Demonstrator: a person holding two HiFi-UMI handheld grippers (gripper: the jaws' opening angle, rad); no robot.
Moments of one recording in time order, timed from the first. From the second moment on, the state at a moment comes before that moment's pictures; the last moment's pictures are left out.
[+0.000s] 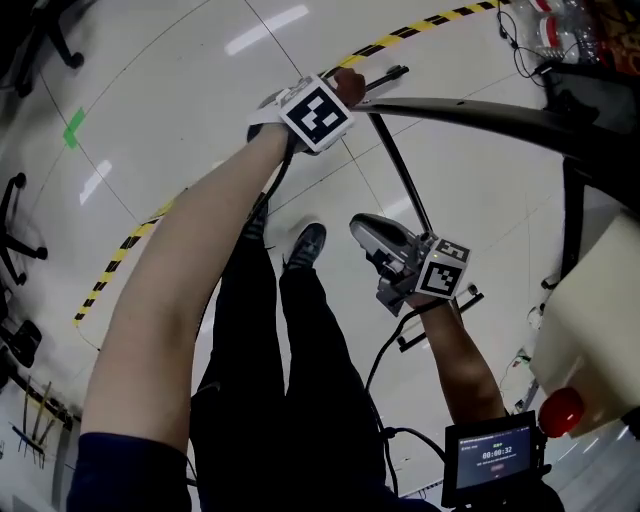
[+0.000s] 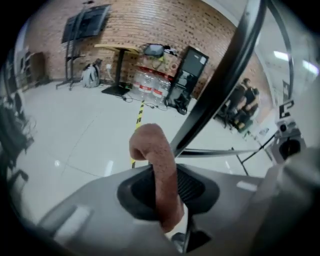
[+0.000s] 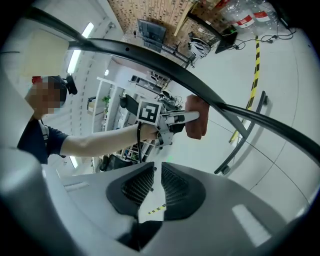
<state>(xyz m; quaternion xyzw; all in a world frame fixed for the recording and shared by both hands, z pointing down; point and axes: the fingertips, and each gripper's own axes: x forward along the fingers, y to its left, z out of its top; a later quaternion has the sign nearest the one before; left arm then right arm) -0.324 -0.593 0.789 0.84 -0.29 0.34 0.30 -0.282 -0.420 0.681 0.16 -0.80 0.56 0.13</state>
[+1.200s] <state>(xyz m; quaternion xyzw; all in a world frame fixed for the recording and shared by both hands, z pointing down) -0.277 -0.599 0.650 0.90 -0.19 0.38 0.04 -0.343 -0.377 0.636 0.13 -0.81 0.56 0.13</state>
